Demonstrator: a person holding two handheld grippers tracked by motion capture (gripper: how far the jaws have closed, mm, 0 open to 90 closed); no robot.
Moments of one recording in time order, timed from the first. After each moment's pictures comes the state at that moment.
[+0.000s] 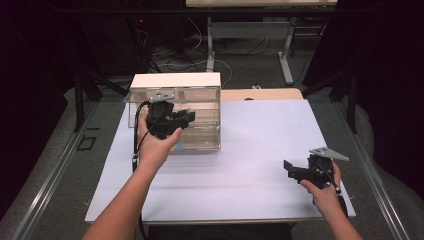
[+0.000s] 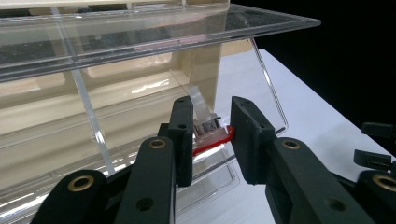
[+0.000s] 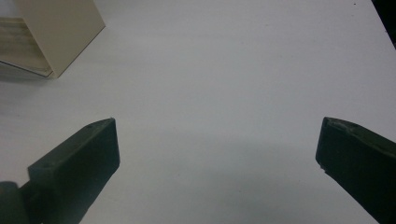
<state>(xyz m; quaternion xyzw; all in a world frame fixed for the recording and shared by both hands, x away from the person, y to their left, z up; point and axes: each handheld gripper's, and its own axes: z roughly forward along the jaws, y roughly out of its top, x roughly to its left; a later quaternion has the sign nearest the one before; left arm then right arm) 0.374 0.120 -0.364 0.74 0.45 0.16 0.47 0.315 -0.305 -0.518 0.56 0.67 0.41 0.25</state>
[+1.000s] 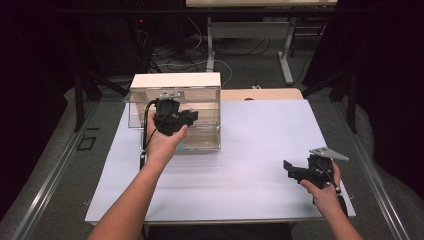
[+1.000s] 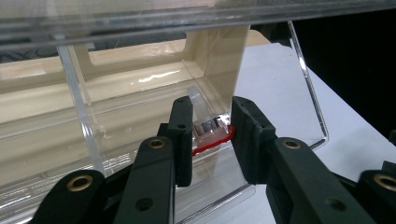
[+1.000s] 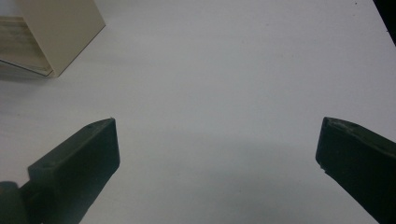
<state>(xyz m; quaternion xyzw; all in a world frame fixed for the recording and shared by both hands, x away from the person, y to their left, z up) 0.395 0.111 -0.381 0.74 0.48 0.15 0.45 0.315 -0.304 -0.518 0.57 0.67 0.41 0.25</state>
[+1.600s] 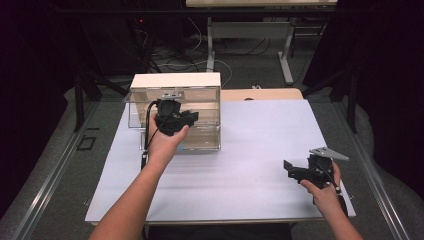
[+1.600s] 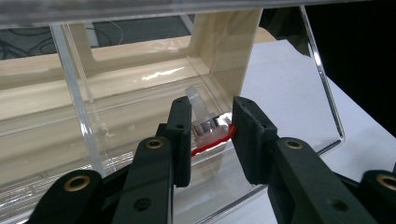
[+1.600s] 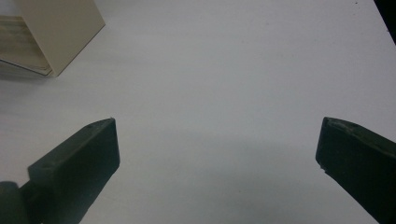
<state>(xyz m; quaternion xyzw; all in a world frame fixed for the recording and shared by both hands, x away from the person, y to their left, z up) 0.400 0.109 -0.387 0.74 0.49 0.15 0.44 0.316 -0.306 -0.519 0.56 0.67 0.41 0.25</state>
